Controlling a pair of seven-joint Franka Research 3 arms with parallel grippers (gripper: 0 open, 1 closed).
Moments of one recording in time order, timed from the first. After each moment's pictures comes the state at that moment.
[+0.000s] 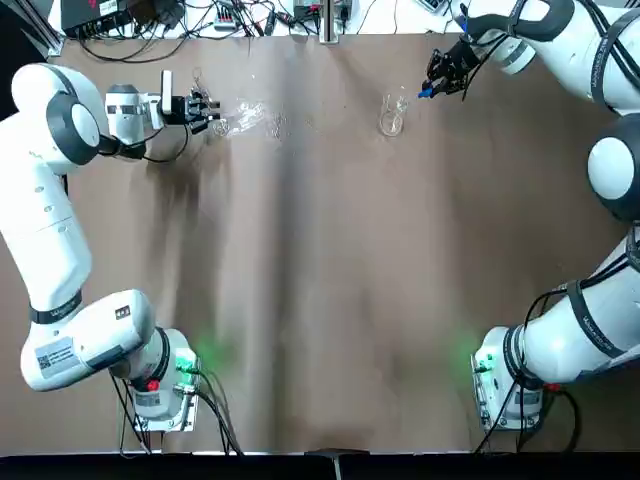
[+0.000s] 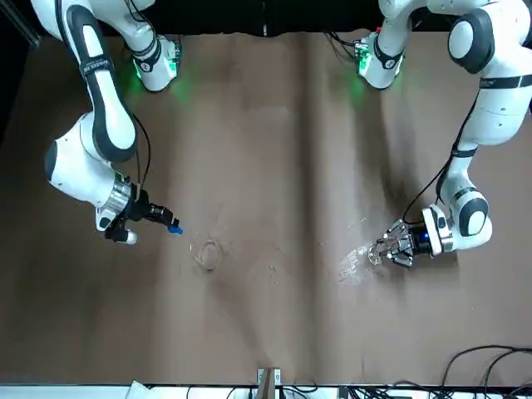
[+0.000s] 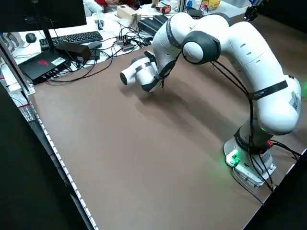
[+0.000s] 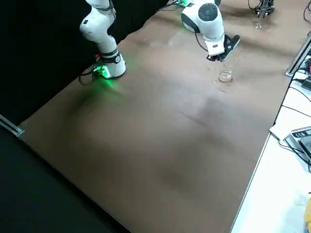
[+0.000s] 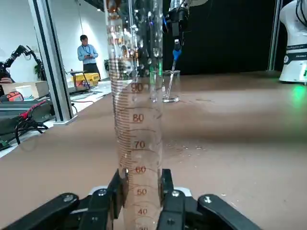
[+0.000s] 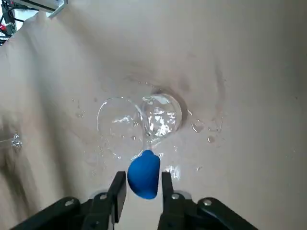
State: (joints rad) left arm 0.34 0.91 -0.14 -1.61 -1.28 1.70 2.59; right arm 0.24 0.27 -0.06 -1.98 0.72 2.30 -0.07
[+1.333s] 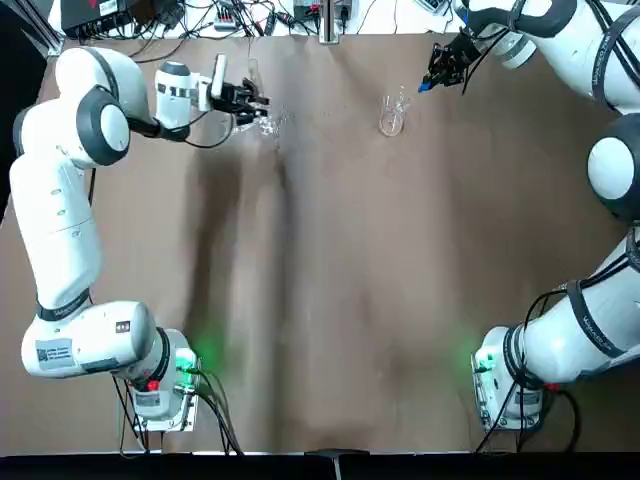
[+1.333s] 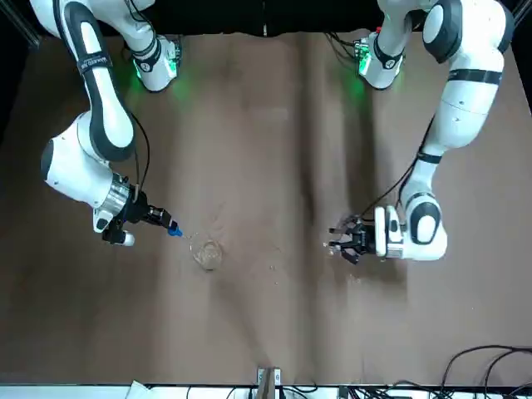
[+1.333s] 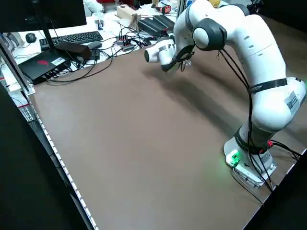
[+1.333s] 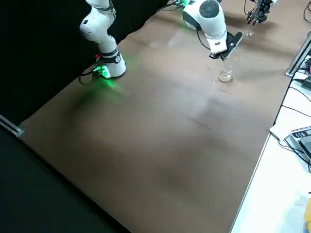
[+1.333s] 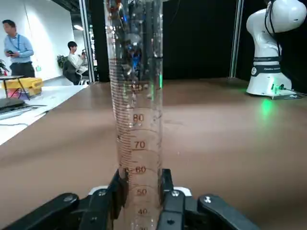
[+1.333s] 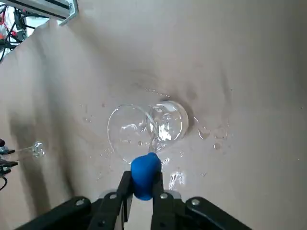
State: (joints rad) left arm 0.10 0.87 -0.23 -1.60 -1.29 1.80 2.46; right arm 0.24 0.27 -0.06 -1.95 0.72 2.30 -0.07
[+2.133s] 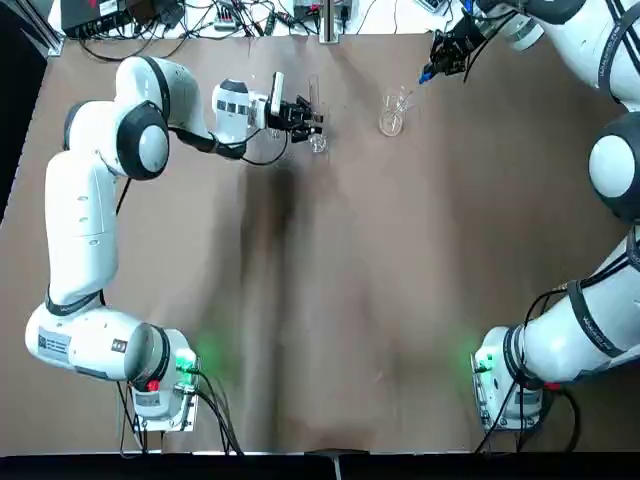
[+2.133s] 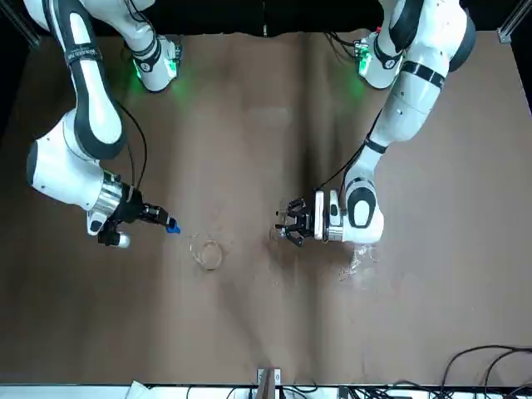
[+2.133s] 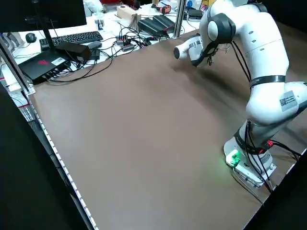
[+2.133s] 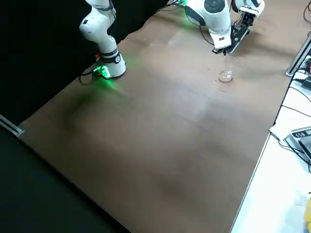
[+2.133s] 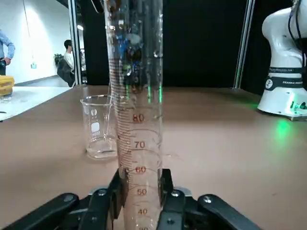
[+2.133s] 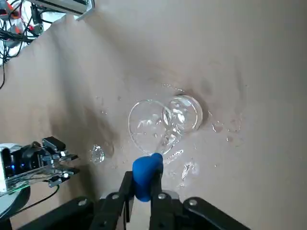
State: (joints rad) left arm -0.20 0.89 -0.25 -1.61 -1.54 1.99 2.46; right arm 0.23 0.27 -0.07 -1.86 0.72 2.17 -0.05
